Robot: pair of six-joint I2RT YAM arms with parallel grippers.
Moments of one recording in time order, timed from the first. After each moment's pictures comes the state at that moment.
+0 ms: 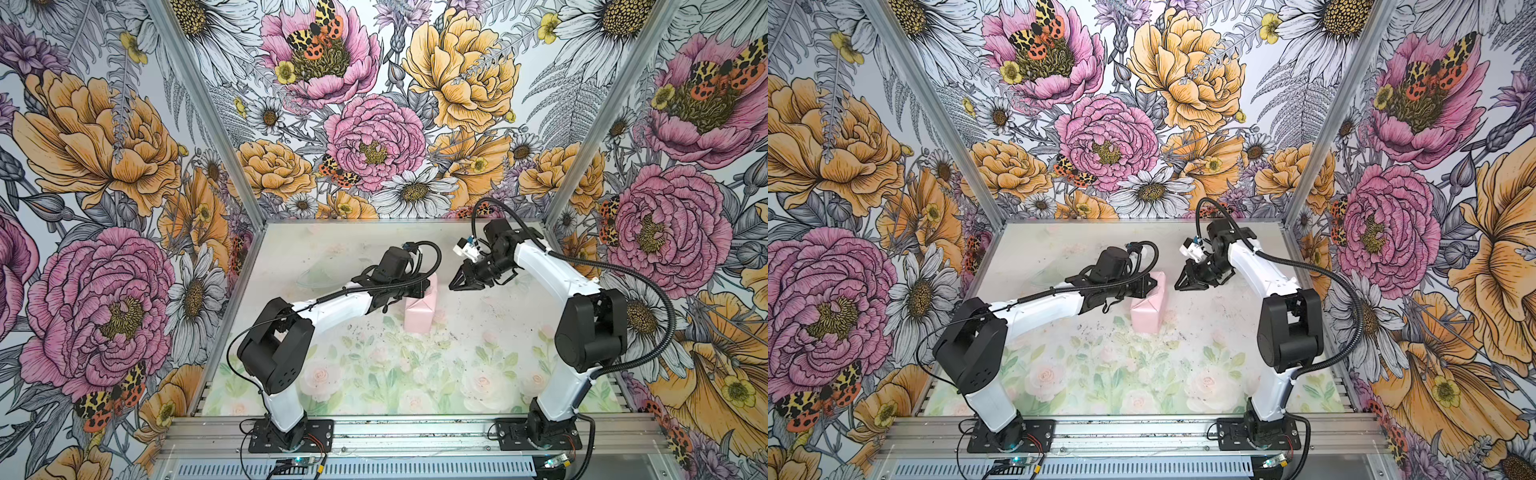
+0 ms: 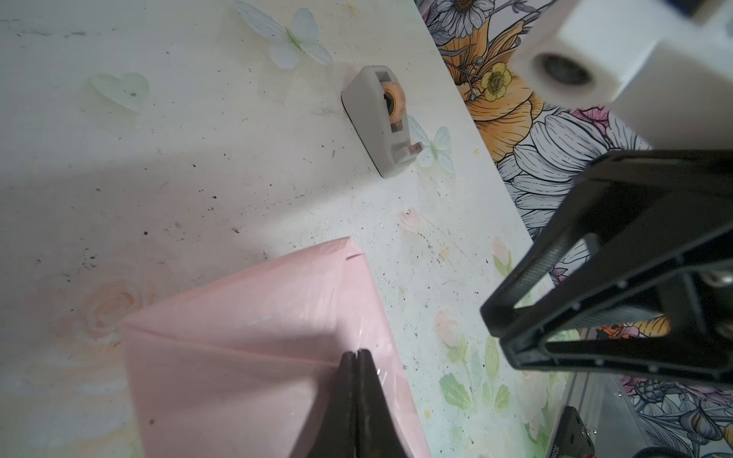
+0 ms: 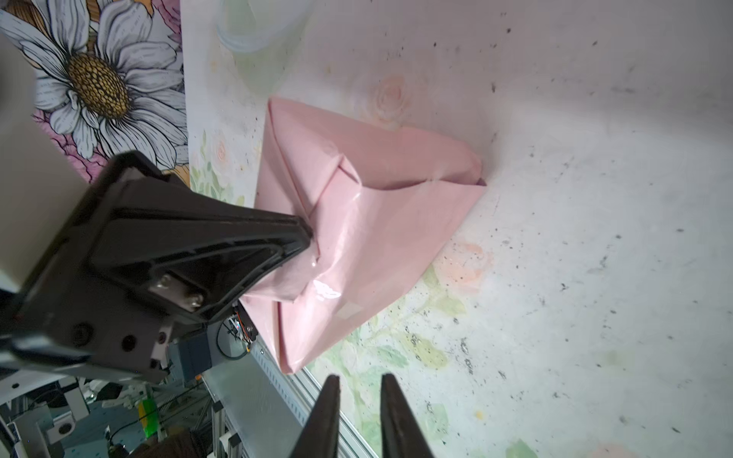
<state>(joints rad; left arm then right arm) -0.70 1.75 1.18 -0.06 0.25 -0.51 0.19 1.78 1.54 -1.14 -0.75 0.01</state>
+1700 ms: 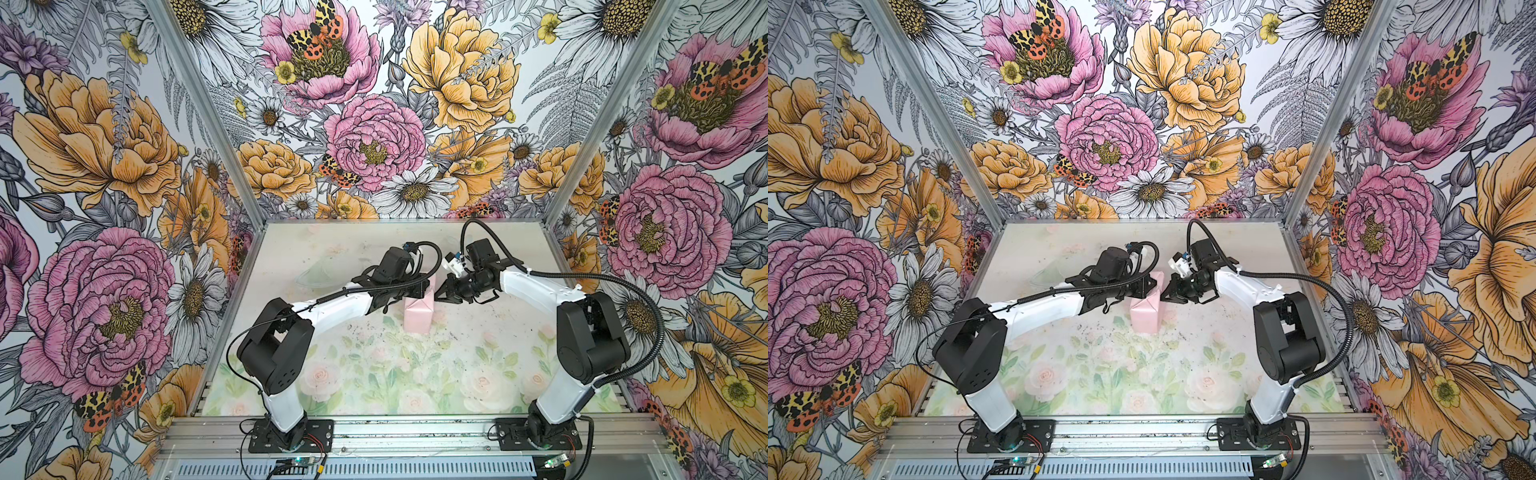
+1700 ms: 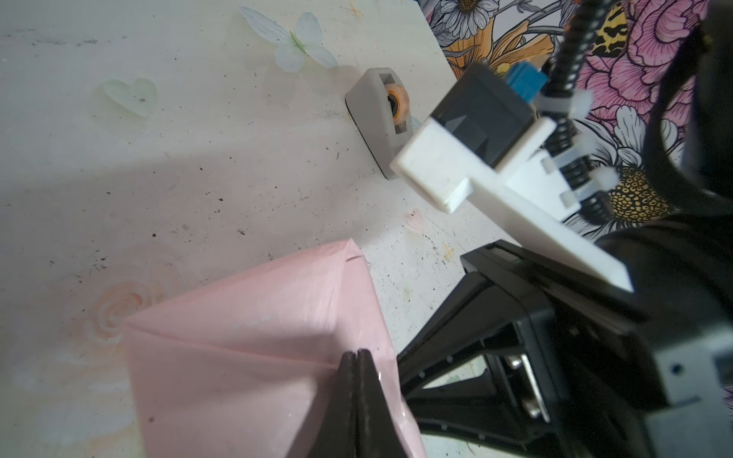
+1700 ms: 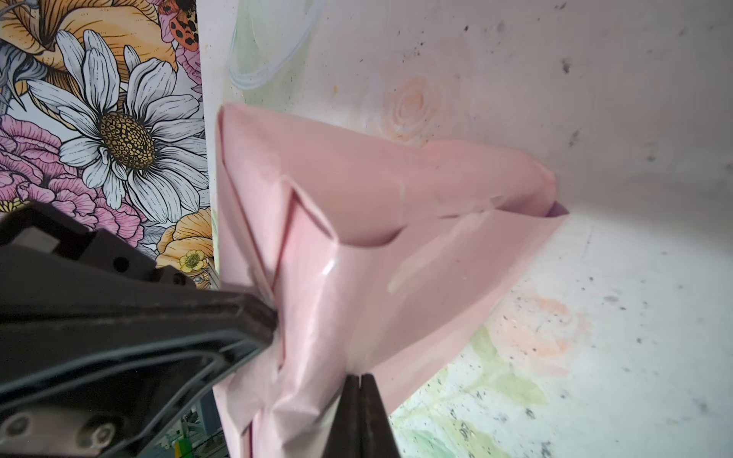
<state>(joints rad) -0.70 1.75 1.18 -0.06 0.22 -0.50 0.32 1.73 1.18 -0.59 -0.78 0.37</state>
